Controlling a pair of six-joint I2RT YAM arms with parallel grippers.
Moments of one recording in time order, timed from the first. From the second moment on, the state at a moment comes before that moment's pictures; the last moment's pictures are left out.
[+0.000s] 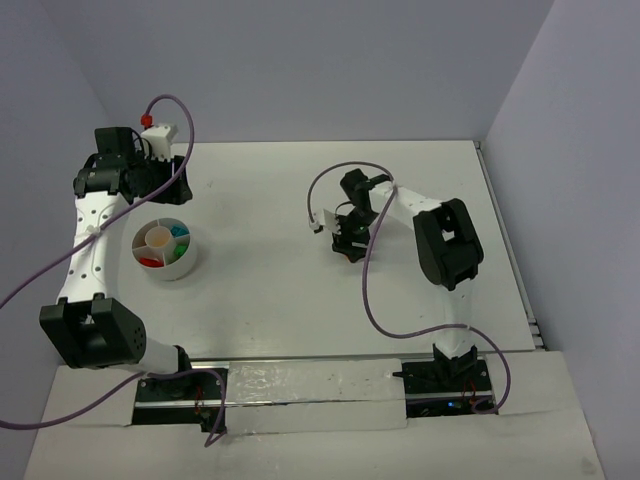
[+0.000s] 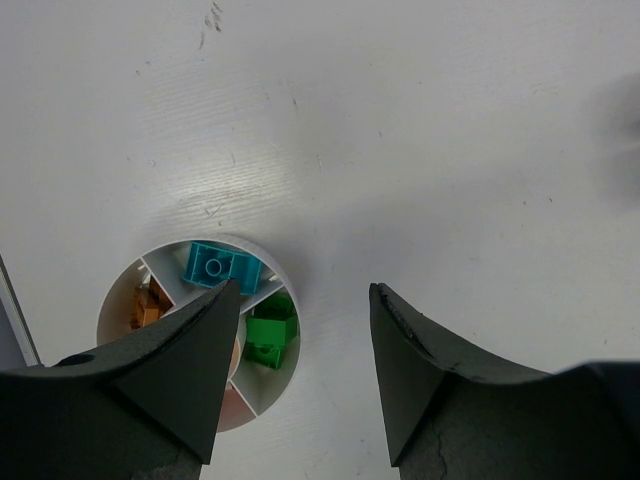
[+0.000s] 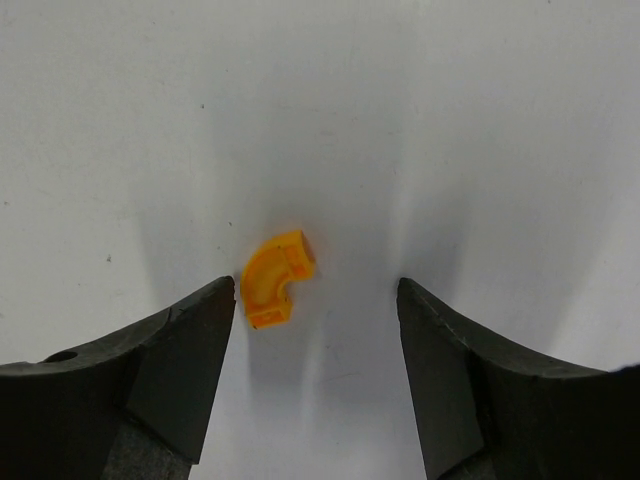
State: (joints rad) left arm 0.09 1.45 1.50 -0.86 0.33 0.22; right arm 0.44 2.06 1.50 -0.90 -0.40 -1.16
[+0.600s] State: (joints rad) left arm 0.09 1.46 1.50 -0.86 0.33 0.22; right arm 0.46 1.99 1.38 -0.79 -0.37 -1.06
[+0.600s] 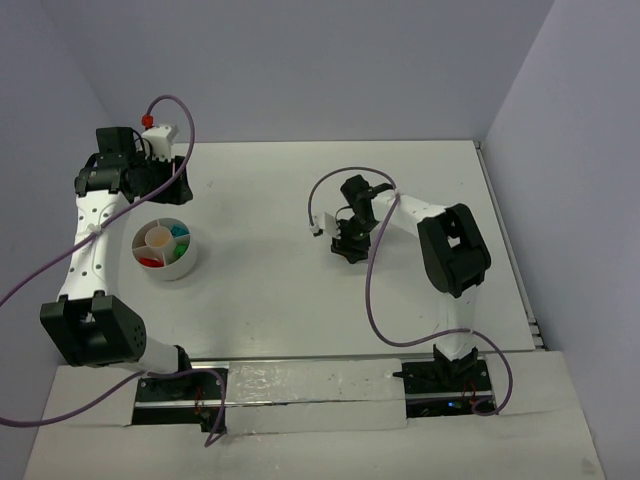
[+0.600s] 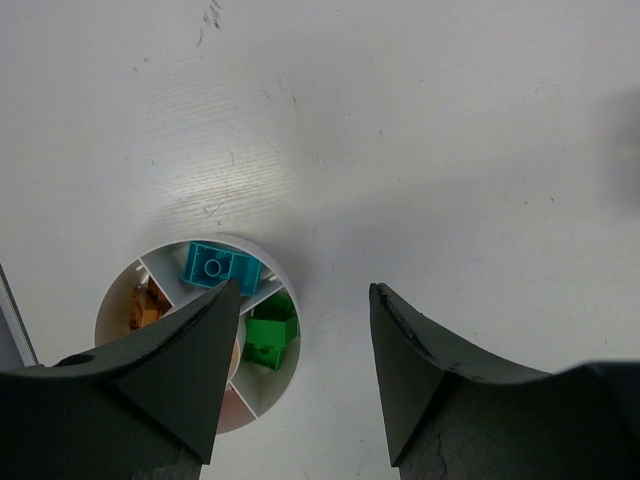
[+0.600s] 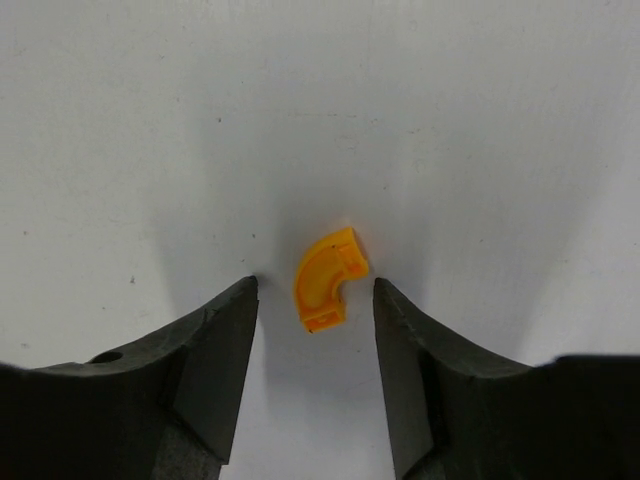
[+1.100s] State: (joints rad) left arm 0.09 1.46 1.50 -0.86 0.33 0.18; right arm 0.47 1.97 1.35 -0.72 -0.36 -1.02
